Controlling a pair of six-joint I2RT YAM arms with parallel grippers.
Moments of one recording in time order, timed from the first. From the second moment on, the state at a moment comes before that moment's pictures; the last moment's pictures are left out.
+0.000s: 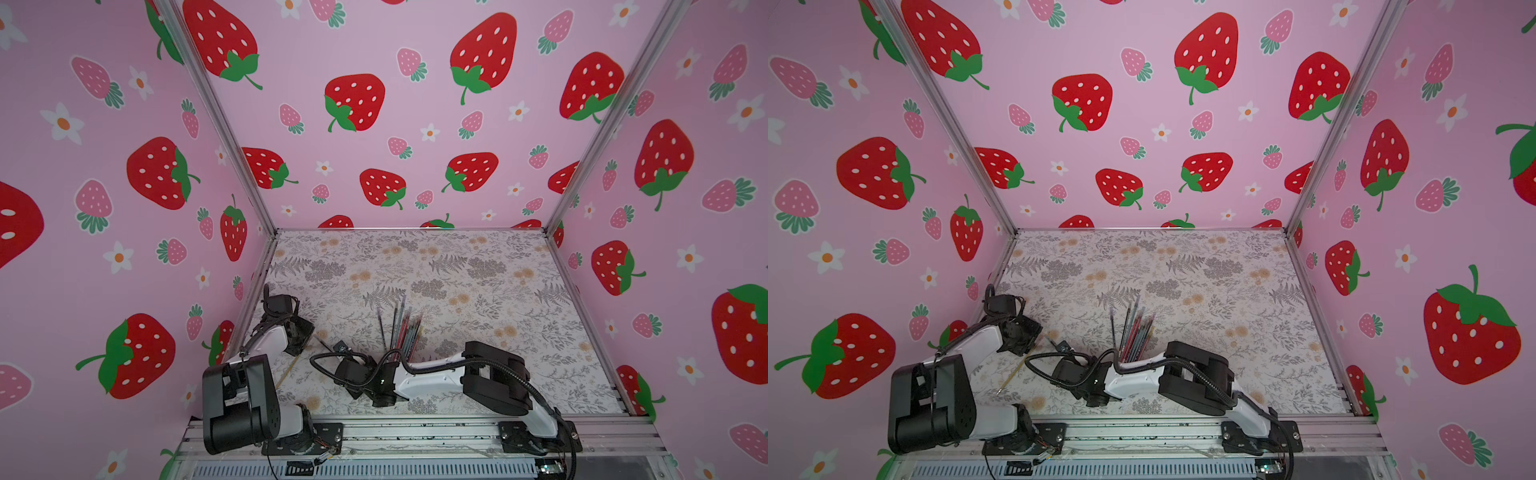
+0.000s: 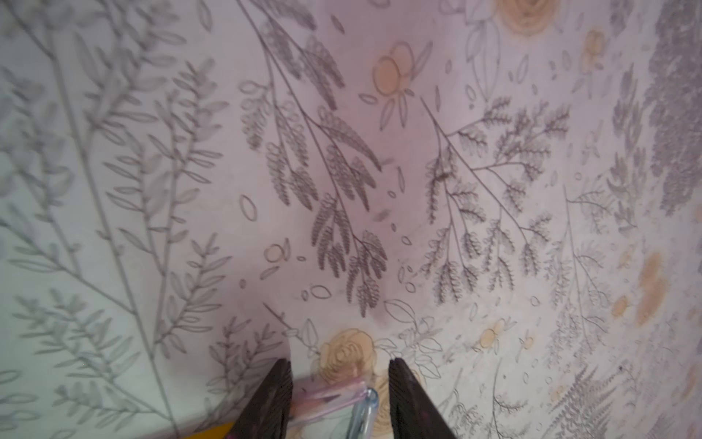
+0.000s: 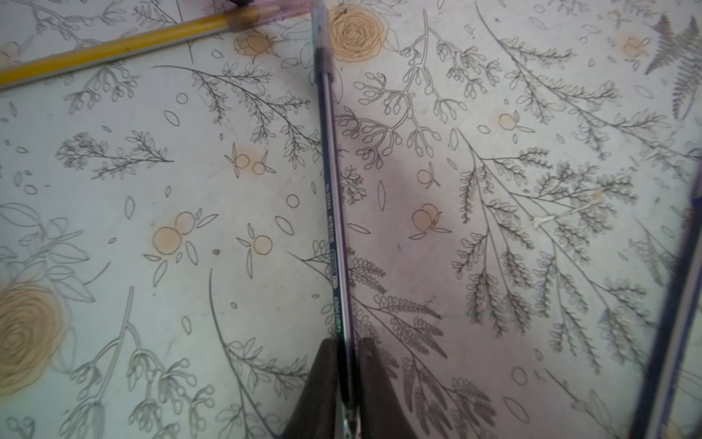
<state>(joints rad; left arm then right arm) 0.21 1.39 0.62 -0.40 0.11 -0.91 1.49 2.16 1.39 -0.14 0.41 0.45</state>
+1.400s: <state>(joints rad) 0.17 1.13 0.69 -0.59 0.04 -0.88 1.32 2.29 1.66 -0.32 0.30 0.45</state>
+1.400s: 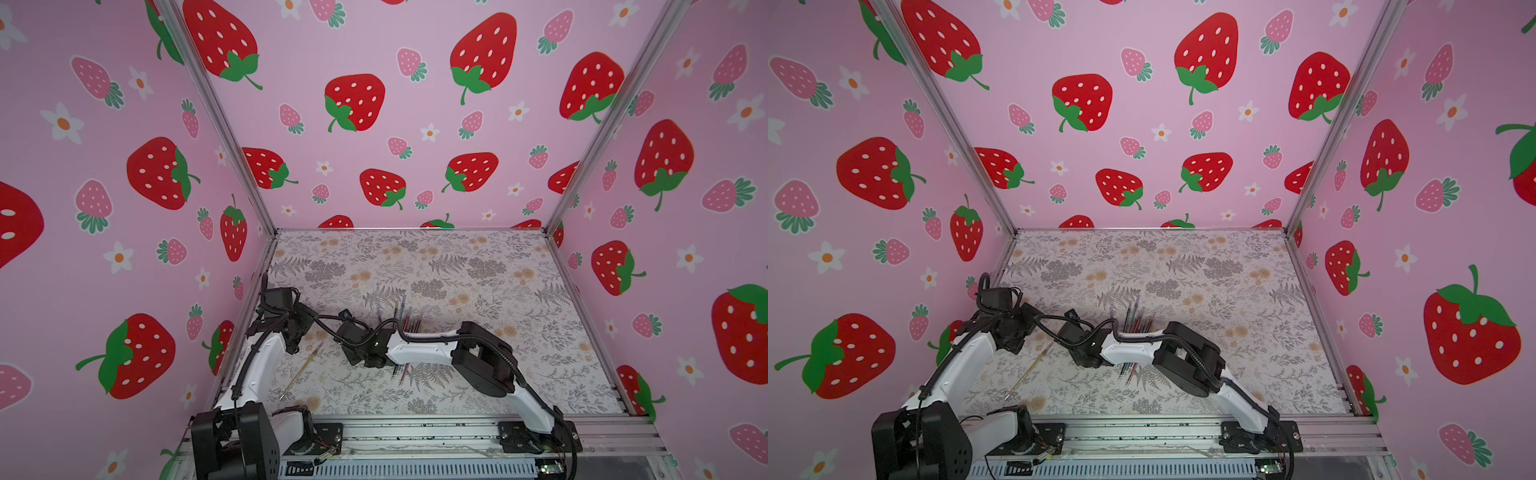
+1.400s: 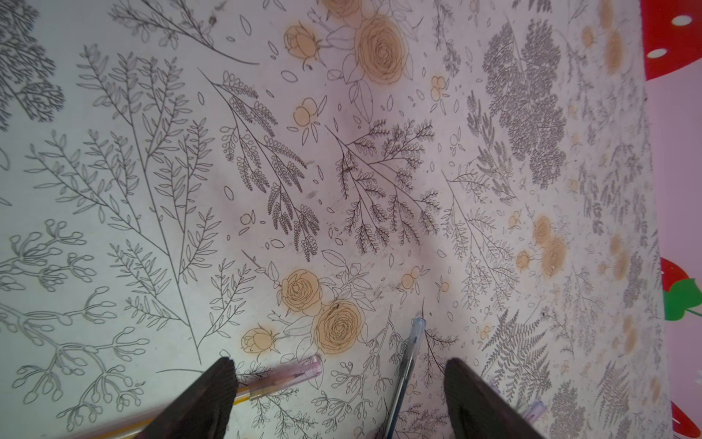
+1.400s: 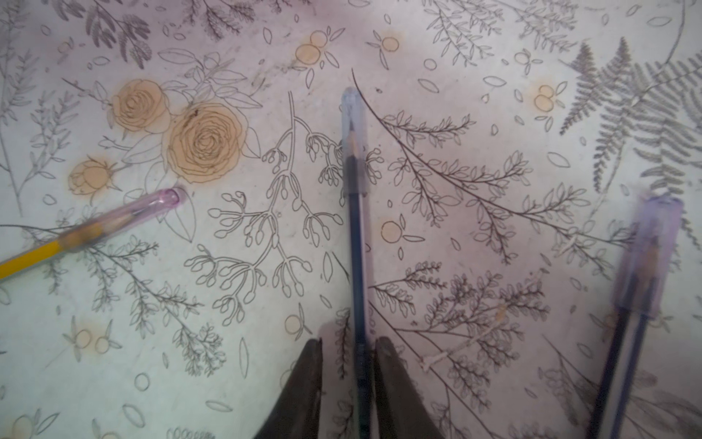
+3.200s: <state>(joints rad) -0.17 1.24 0.43 0.14 0.40 -0.88 1.27 1.86 1.10 0.01 0.34 0.42</state>
